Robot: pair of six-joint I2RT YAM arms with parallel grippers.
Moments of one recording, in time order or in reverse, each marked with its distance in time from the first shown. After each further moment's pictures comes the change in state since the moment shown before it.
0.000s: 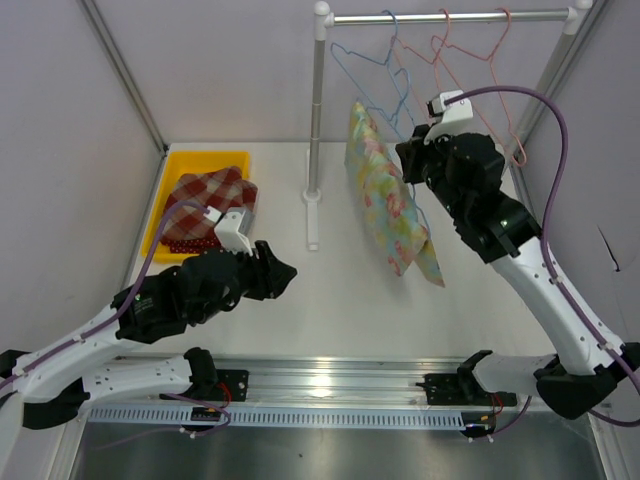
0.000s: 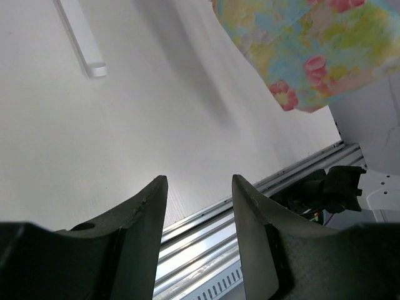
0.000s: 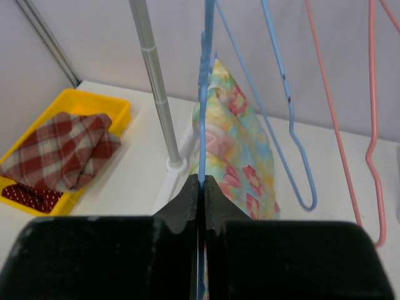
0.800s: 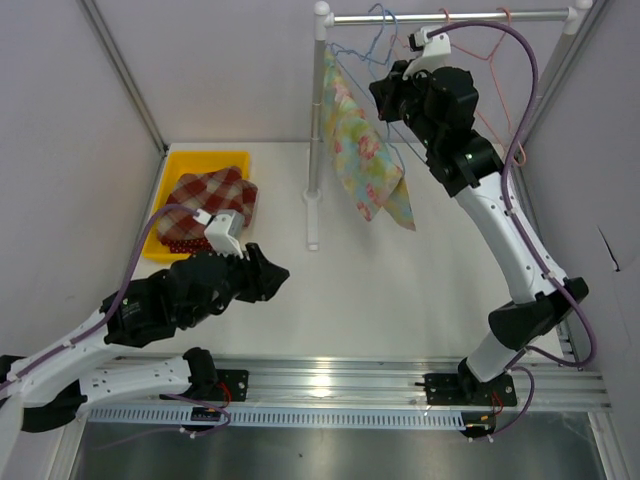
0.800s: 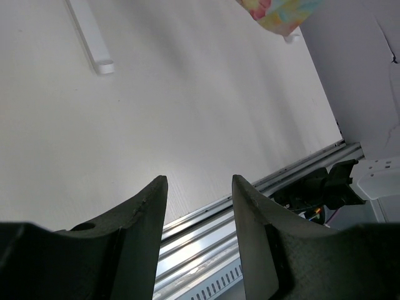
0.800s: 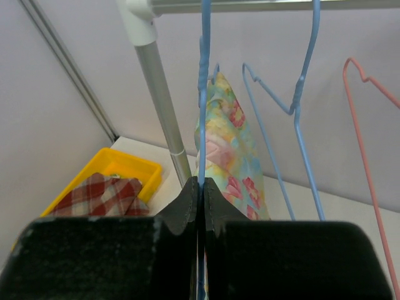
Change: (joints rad) left arm 0.000 -0.039 0.003 -0.045 -0.006 -0.003; right arm -0.129 0.414 0.460 0.089 -0.229 0.051
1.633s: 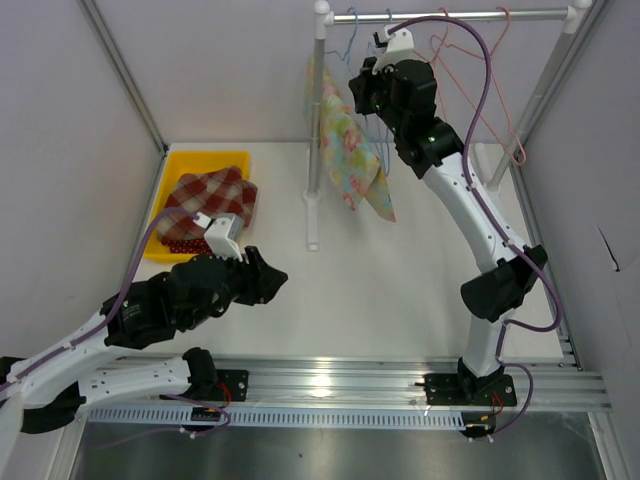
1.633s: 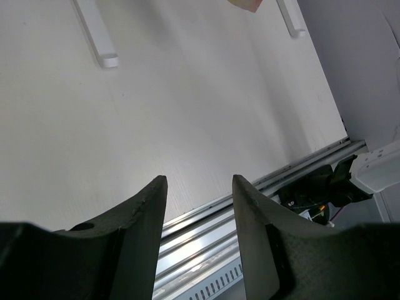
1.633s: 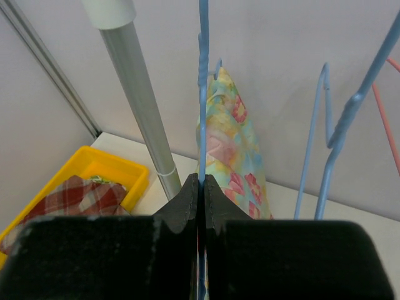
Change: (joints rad) left arm 0.000 -0.017 -0.026 -0.010 -0.001 -0.009; right arm 0.019 0.251 0.198 0.019 0.033 -0.036
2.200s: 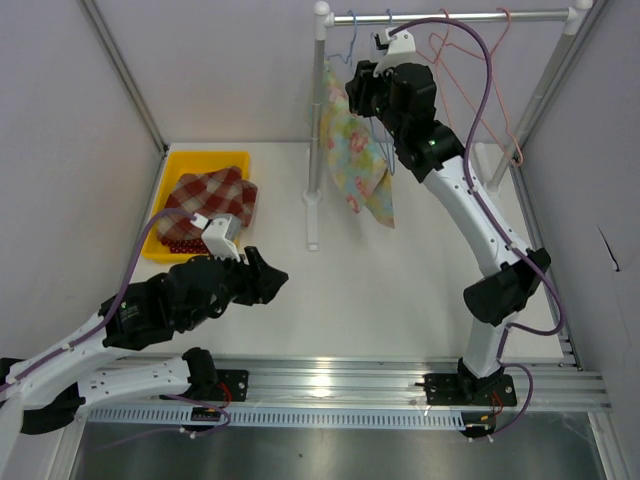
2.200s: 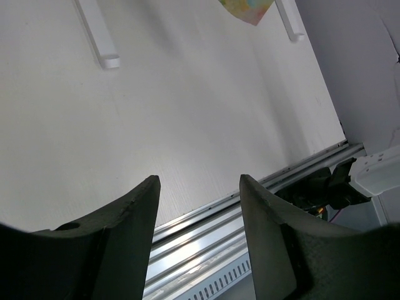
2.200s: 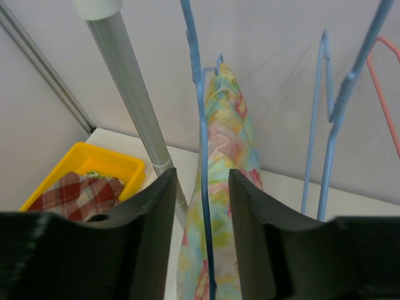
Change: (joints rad) left arm 0.000 -0.011 -0.008 0.000 -0.008 -0.006; right arm 0.016 -0.019 -0.030 0.004 0.064 0.006
